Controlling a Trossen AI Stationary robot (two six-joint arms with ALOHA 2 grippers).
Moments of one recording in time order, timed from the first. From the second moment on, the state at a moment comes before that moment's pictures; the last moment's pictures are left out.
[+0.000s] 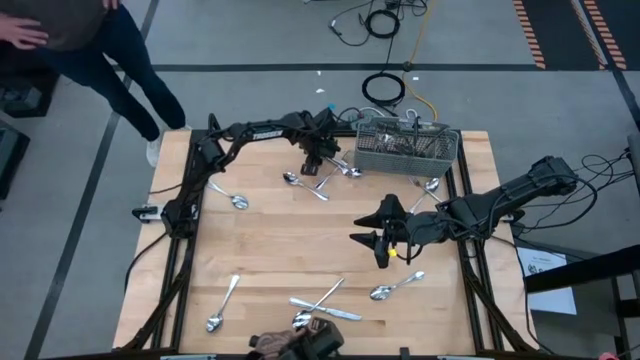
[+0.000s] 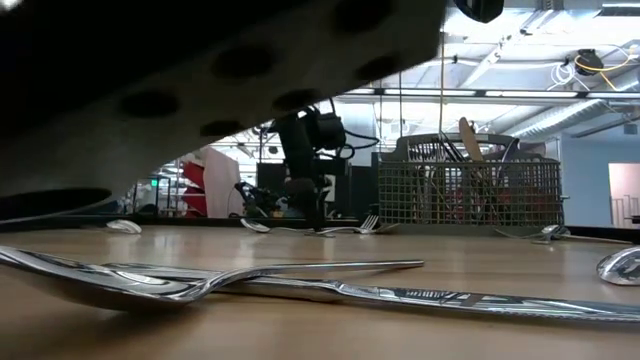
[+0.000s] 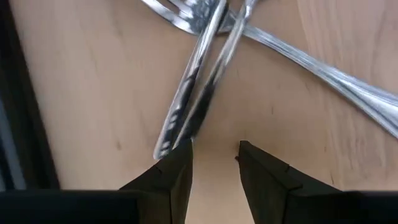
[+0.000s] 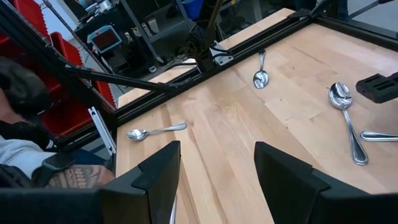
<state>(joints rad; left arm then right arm) 0.57 2.31 1.82 -0.76 0.15 0.83 0.40 1.24 1.04 -0.22 0.47 0.70</state>
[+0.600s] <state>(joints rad) 0.58 2.29 1.83 -0.73 0.17 0.85 0.40 1.24 1.04 -0.21 0.47 0.72</state>
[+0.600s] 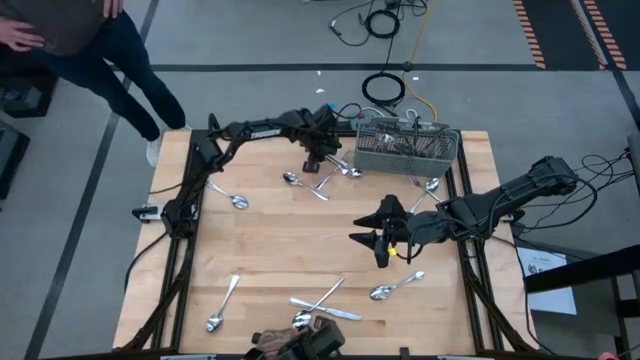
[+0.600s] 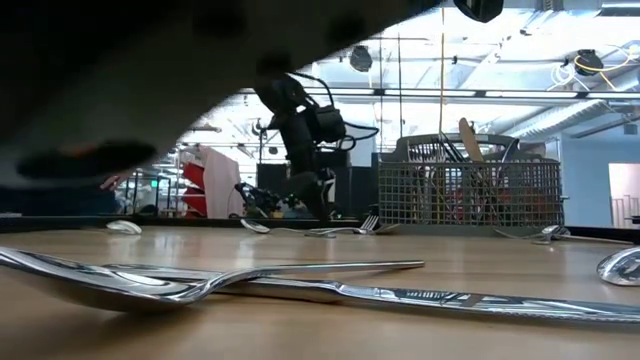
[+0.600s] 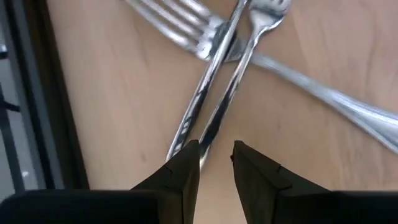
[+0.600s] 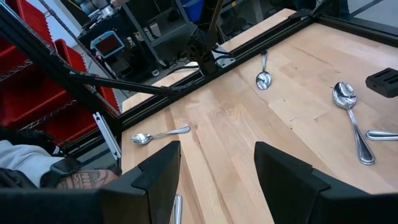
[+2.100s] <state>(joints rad) 0.58 2.26 1.83 -0.81 0.13 0.90 0.41 1.23 1.04 -0.20 0.47 0.72</state>
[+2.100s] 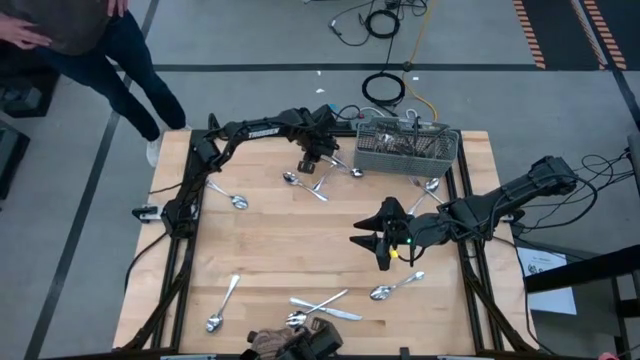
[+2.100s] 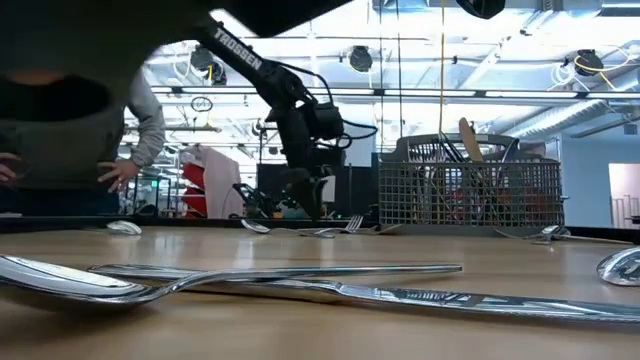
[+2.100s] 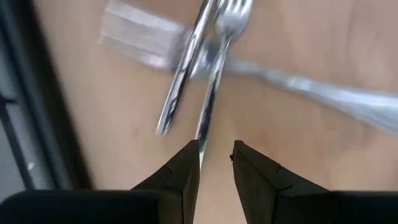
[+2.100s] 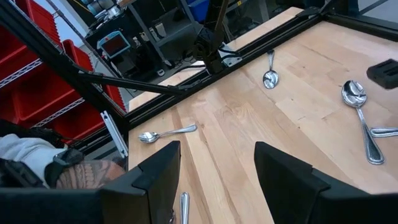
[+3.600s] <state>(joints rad) 0.63 2.32 1.83 -0.82 0.21 0.84 0.45 1.23 1.04 -0.18 0.47 0.80</state>
